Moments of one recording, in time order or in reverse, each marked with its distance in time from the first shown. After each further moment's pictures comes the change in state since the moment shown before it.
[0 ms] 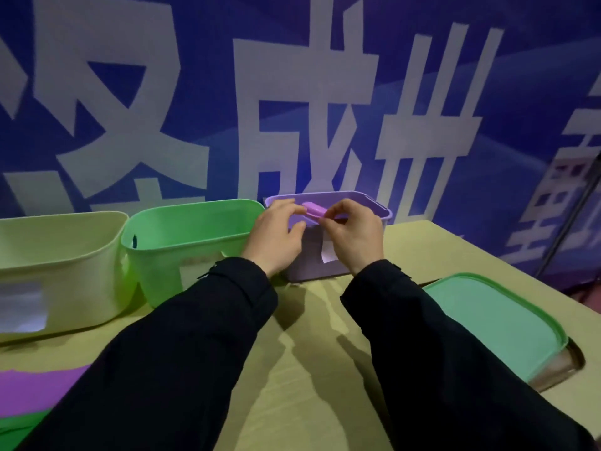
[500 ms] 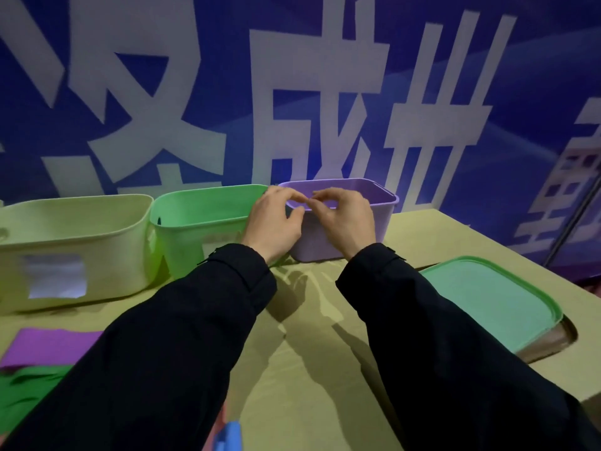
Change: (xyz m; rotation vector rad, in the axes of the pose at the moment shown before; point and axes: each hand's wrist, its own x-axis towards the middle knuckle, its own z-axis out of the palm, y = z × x) left_hand -0.026 -0.003 -0.024 0.016 0.094 0.025; right_hand -0.022 -0.032 0.005 -0.114 -0.059 -0.120
